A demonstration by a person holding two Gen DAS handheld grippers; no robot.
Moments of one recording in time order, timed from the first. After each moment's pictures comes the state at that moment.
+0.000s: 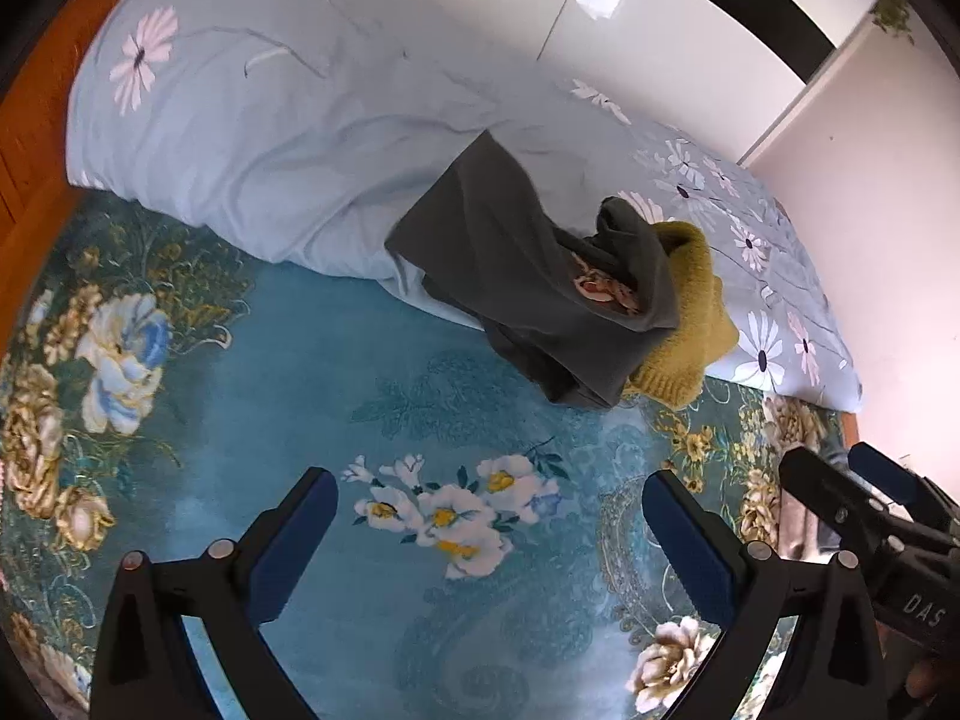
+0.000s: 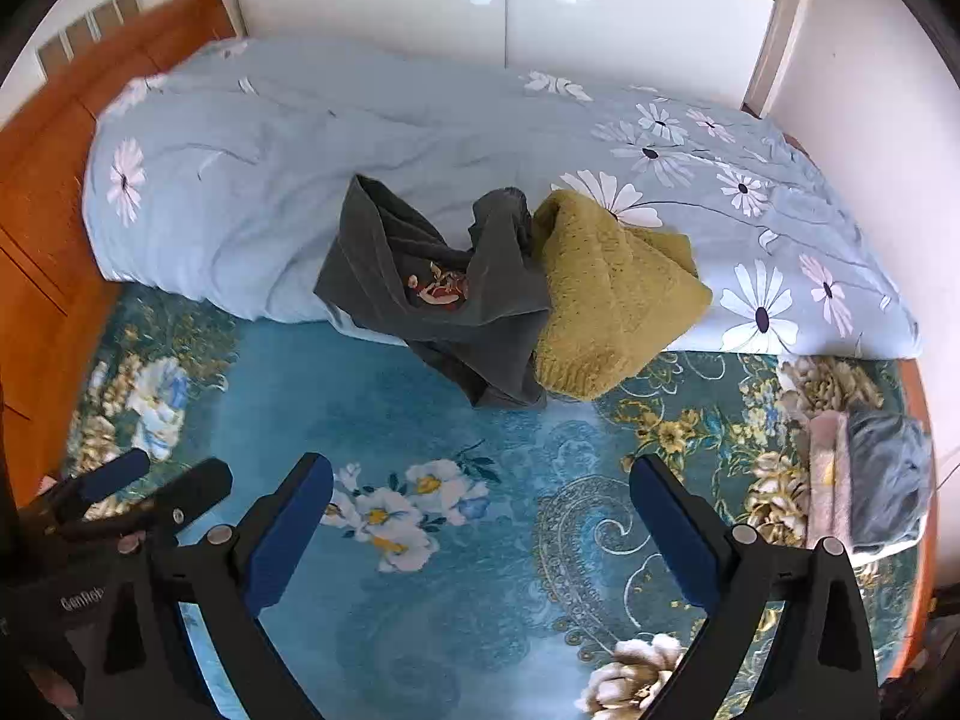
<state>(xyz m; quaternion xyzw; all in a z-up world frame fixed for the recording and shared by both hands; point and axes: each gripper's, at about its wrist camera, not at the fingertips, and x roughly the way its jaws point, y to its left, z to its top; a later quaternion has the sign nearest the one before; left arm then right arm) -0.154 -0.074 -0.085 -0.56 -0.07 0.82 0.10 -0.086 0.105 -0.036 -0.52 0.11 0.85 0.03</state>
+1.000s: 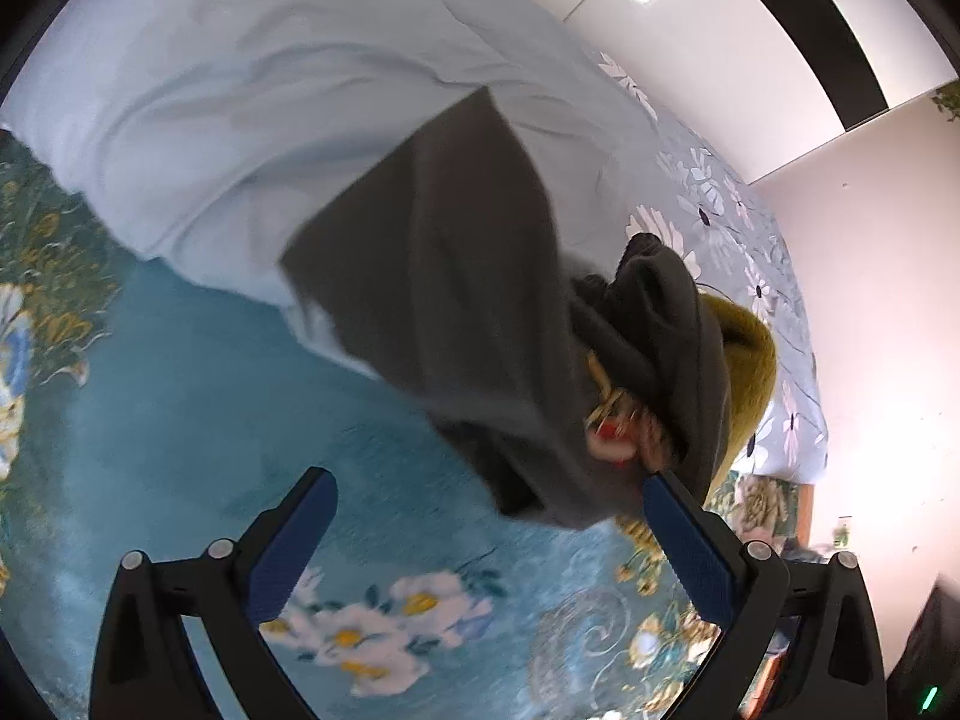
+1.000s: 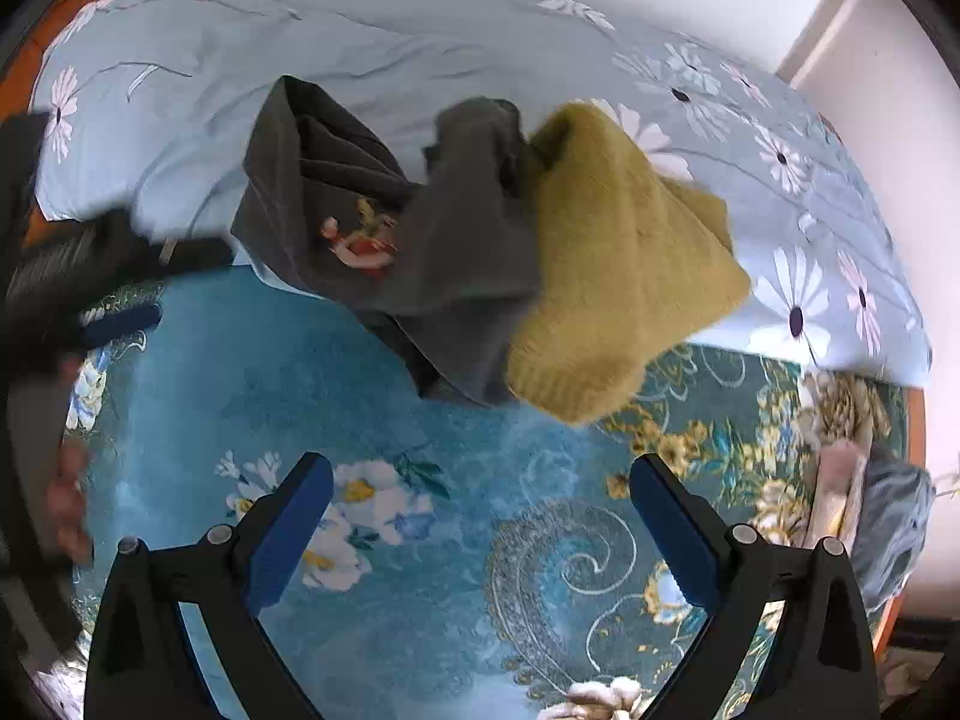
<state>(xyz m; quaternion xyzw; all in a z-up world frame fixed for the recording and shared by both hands) -0.314 -0.026 -0.182 -0.61 -0.17 0.76 0.13 -0.170 0.129 -0.137 -0.59 0.09 0.80 0.01</state>
